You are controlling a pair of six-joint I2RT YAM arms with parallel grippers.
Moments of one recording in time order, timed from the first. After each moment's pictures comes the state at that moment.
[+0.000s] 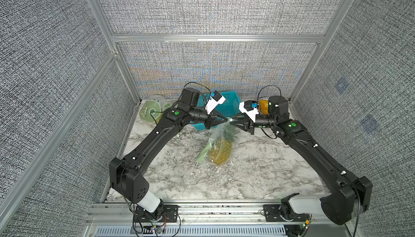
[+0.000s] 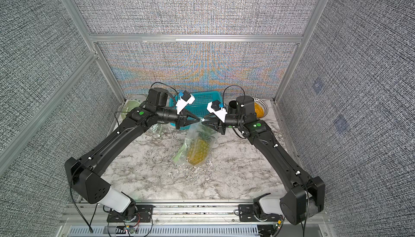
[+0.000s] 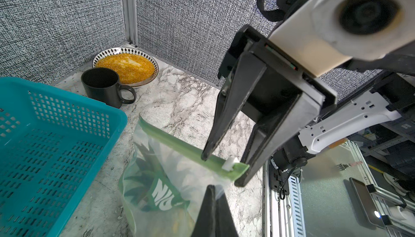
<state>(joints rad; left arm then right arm) -0.57 1.57 1.57 -0.57 0.87 0.09 0.37 1.34 1.25 -0.31 -0.91 -0.44</state>
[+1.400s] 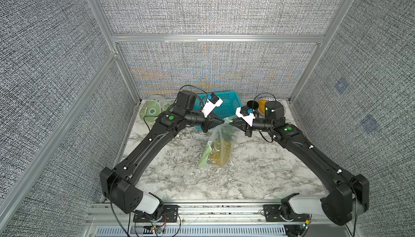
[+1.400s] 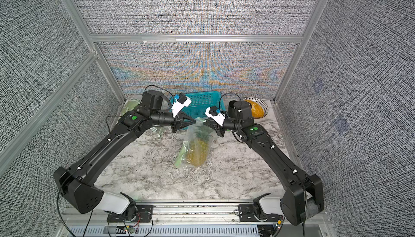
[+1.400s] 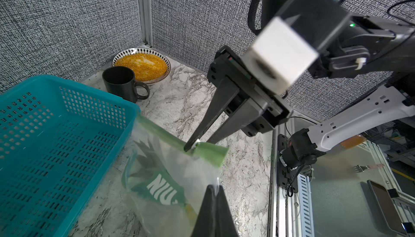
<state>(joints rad) -0.57 1.46 1.51 -0.61 0.78 0.11 0.37 1.34 1.14 -0.26 -0.74 -0.52</state>
